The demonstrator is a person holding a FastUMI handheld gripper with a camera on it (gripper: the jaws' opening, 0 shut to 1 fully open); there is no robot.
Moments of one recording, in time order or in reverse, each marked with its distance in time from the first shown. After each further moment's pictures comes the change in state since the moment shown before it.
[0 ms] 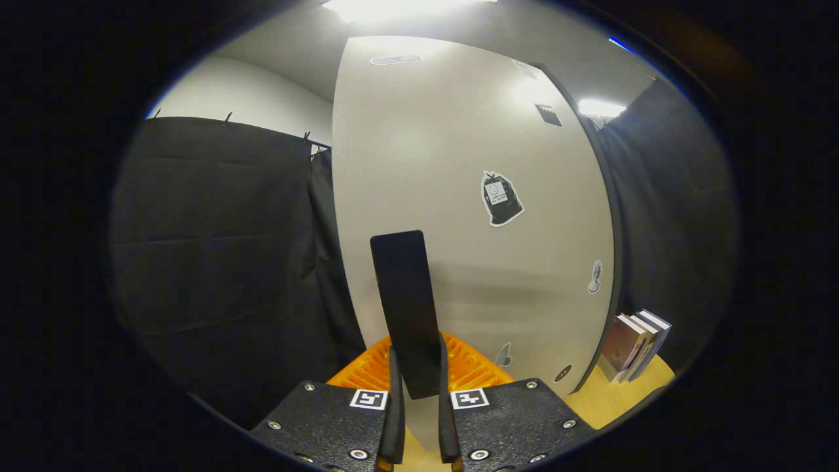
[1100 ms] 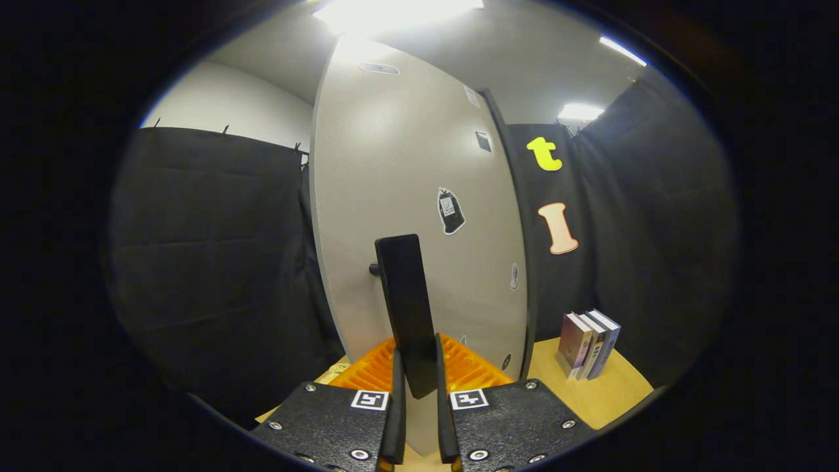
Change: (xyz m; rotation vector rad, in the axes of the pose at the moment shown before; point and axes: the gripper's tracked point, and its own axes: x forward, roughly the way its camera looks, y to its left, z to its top) arm -0.049 -0.039 0.006 -0.008 -0.018 -0.048
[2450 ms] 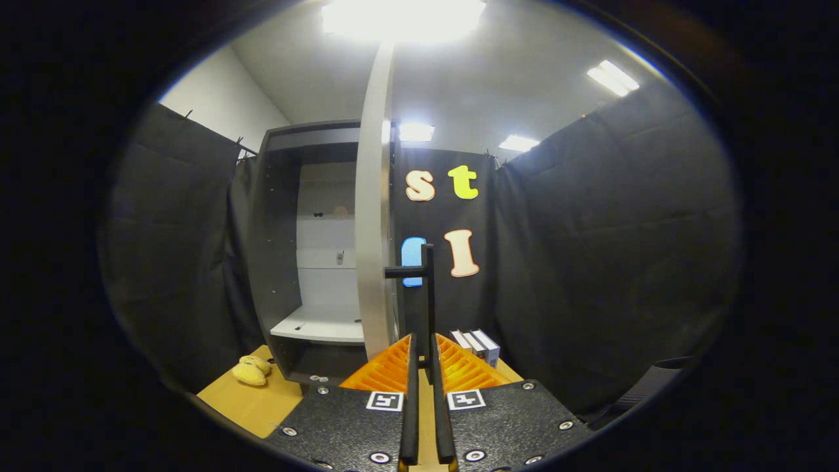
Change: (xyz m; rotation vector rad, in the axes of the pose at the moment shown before) arm -0.262 -0.220 0.025 -0.112 -0.086 -0.395
